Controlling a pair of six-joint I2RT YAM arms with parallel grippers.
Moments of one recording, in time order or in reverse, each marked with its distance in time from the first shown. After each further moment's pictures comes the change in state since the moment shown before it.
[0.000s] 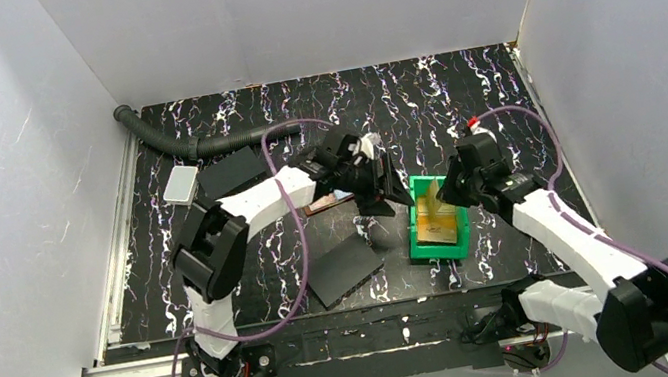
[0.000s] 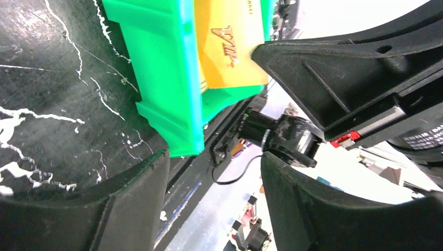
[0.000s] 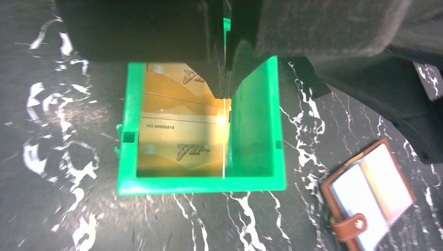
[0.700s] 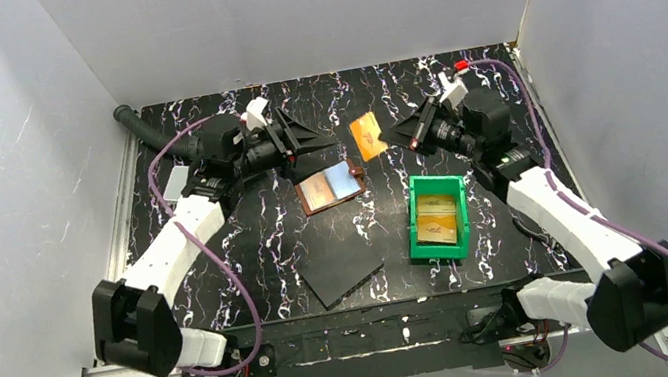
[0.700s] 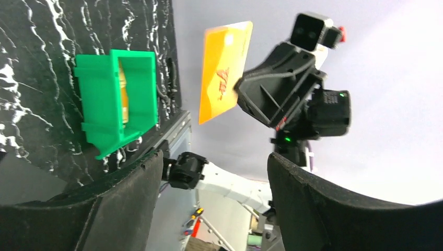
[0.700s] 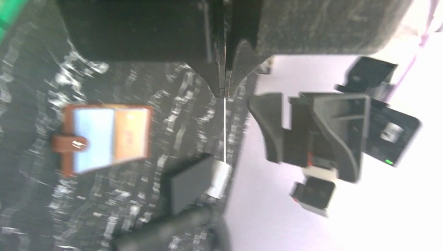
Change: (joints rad) left arm 0.386 -0.523 -0.279 0.235 0.124 -0.313; right arm -0.001 0.045 0.225 0.423 -0.468 0.204
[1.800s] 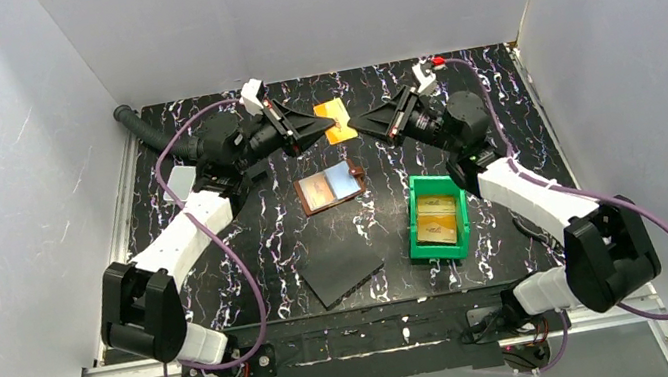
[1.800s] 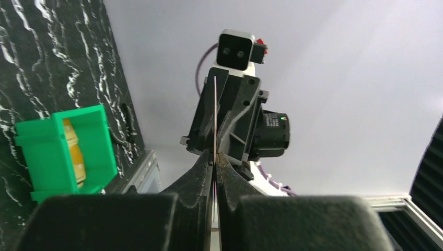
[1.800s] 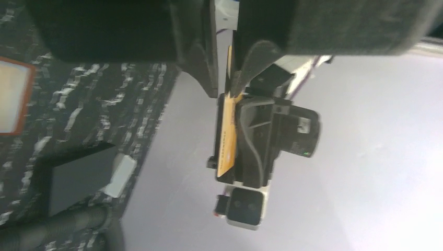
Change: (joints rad) left arm -0.011 0.036 -0.043 0.481 -0.085 -0.276; right arm 0.074 0.226 -0.055 0.695 -0.135 0.474
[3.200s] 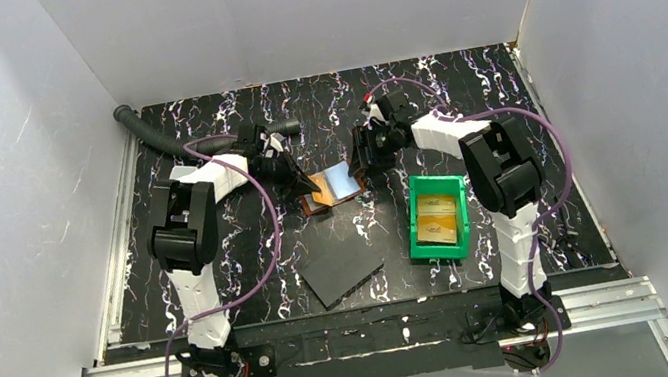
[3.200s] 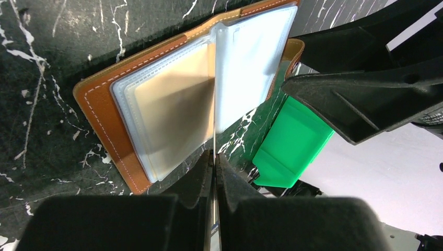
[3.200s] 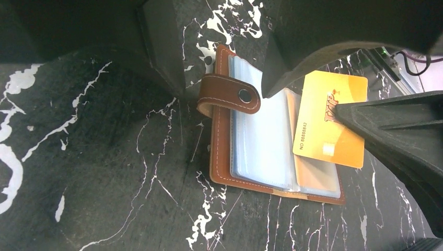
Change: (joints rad) left arm 0.126 0.560 0.264 -0.851 -0.011 0.740; right arm -0.015 0.739 0.573 -0.966 0.074 -0.966
